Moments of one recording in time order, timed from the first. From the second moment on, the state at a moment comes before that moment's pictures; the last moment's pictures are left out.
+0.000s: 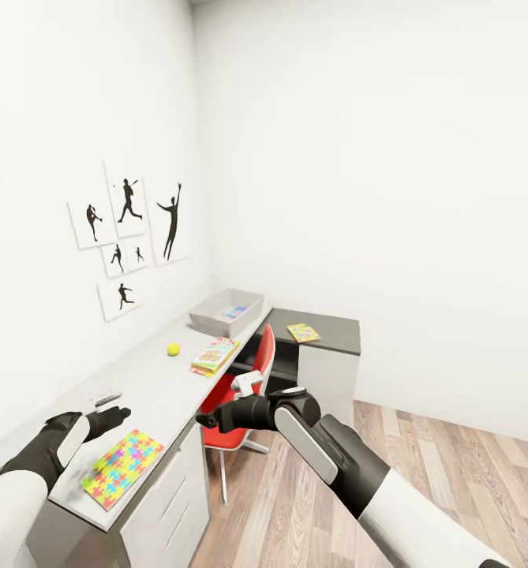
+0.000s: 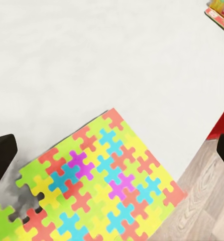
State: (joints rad) left arm -0.74 0.28 0.11 -0.50 0.37 0.46 0.02; right arm -0.71 0.08 0.73 -1.14 -0.74 0.73 0.04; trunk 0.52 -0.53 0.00
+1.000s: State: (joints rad) left arm -0.74 0.28 0.11 -0.50 0.37 0.44 0.02; right arm -0.71 0.09 0.73 -1.14 -0.74 0.73 0.04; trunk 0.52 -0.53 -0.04
